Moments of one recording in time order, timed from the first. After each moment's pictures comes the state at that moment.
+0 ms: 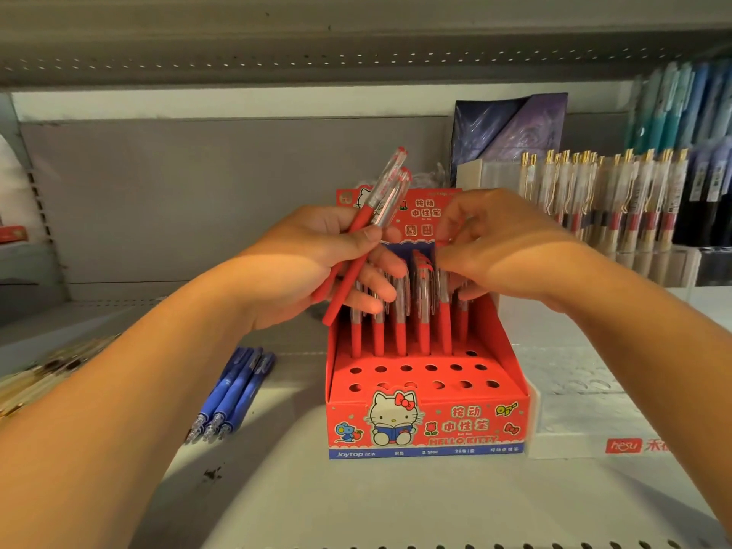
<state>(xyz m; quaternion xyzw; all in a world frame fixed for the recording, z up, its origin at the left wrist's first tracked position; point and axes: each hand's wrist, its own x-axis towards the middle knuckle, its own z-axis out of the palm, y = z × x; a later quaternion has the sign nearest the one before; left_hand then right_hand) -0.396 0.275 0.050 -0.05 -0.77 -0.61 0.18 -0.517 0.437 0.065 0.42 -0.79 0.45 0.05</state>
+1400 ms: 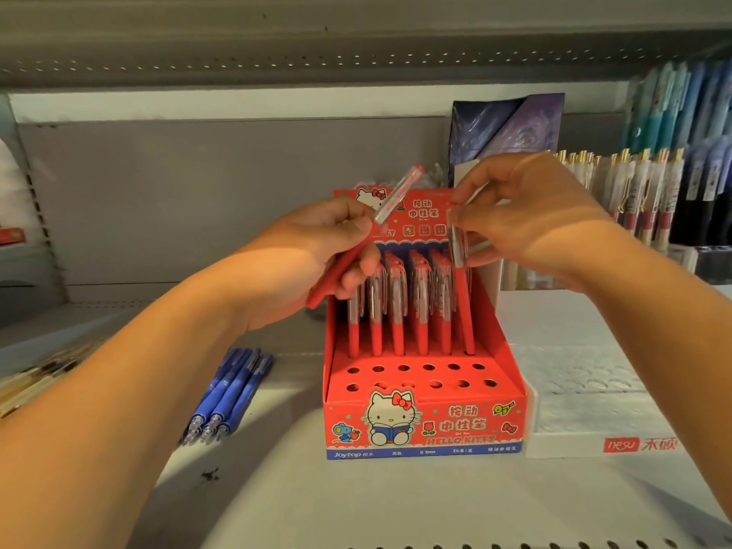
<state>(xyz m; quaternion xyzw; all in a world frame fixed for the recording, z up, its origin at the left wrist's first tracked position) -0.393 0.277 0.050 -0.04 -0.79 -0.57 0.23 -0.525 0.448 0.076 0.41 -0.74 0.53 0.09</state>
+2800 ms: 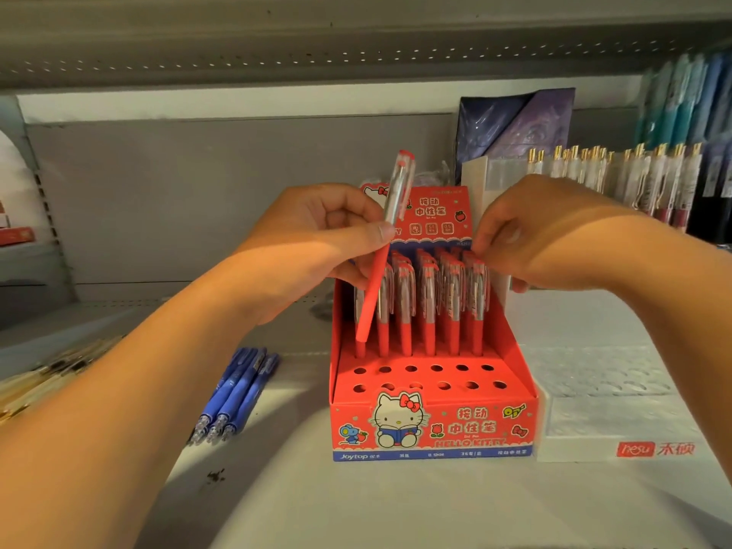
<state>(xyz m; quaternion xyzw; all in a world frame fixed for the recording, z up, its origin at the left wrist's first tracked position) -0.392 0.276 0.053 -0.07 -0.79 -0.51 0.32 -0.516 0.463 0.085 0.41 -0.88 0.20 0.13</state>
